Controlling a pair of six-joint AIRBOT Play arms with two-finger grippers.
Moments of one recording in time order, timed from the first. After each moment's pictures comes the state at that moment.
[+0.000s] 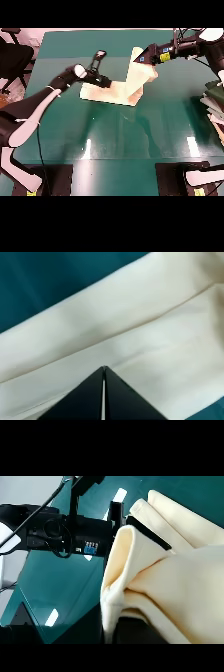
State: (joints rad) left arm -0.39 -1.74 1.55 1.09 -0.73 -1.22; right arm 0.11 -1.56 1.73 -0.60 1.31 1.28
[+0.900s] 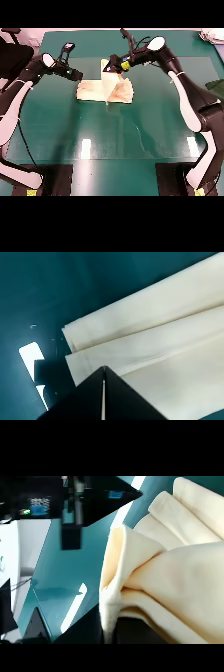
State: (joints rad) left arm -0.16 -1.65 1.54 1.22 -0.88 -1.23; right arm 0.36 -1.95 2.04 -0.59 1.20 1.43
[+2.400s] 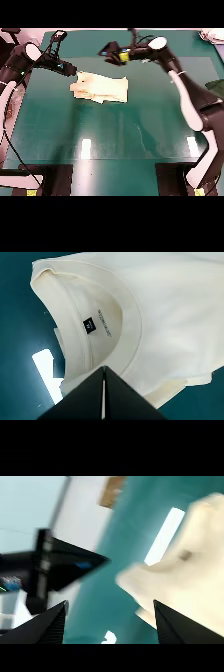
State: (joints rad) left arm -0.16 -1.50 1.54 1.28 -0.99 -1.26; right arm 0.29 -1.90 2.00 -0.55 1.12 1.50
